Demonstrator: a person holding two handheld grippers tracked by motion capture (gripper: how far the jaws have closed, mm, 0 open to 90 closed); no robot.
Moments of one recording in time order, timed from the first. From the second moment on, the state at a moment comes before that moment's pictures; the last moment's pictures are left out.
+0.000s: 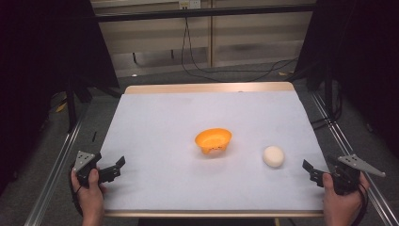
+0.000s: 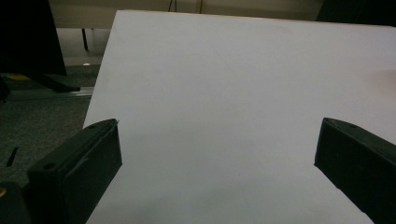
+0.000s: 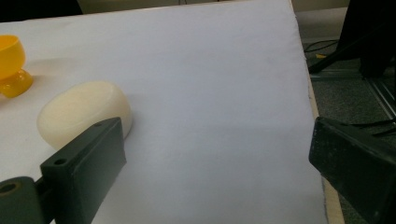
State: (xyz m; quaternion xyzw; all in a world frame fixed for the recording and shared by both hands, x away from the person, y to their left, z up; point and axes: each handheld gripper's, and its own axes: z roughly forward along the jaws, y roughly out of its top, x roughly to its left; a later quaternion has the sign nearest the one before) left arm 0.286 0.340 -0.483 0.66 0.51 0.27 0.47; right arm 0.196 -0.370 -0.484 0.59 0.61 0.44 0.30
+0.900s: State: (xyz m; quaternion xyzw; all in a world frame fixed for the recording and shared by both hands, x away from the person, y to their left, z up) left arm 0.286 0.338 -0.483 0.67 0.51 0.27 0.46; right arm 0.239 -0.348 -0.450 0.54 0.75 0.34 0.18
